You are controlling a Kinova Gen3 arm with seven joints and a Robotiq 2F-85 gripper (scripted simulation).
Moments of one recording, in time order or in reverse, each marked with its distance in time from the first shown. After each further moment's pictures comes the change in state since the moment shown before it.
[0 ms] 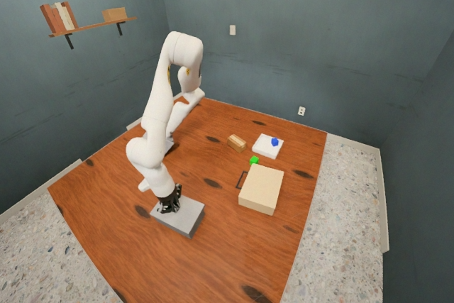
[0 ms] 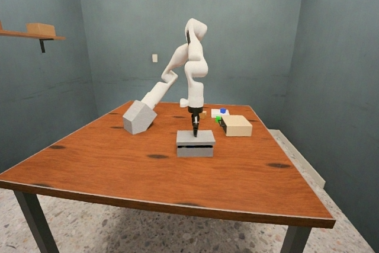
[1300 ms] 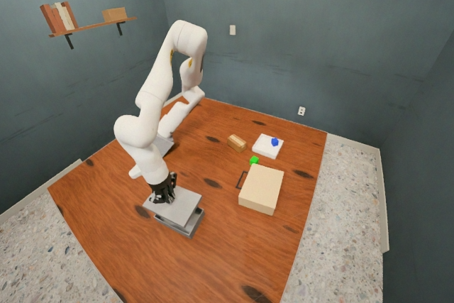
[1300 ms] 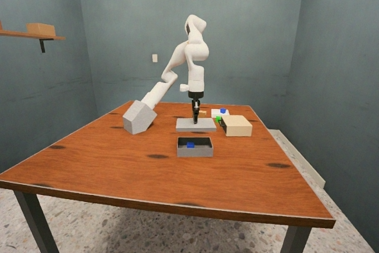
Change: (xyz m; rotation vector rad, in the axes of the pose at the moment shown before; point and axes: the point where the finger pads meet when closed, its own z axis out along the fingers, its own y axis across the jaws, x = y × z) arm 0.000 0.000 -0.073 0.005 0.001 -0.002
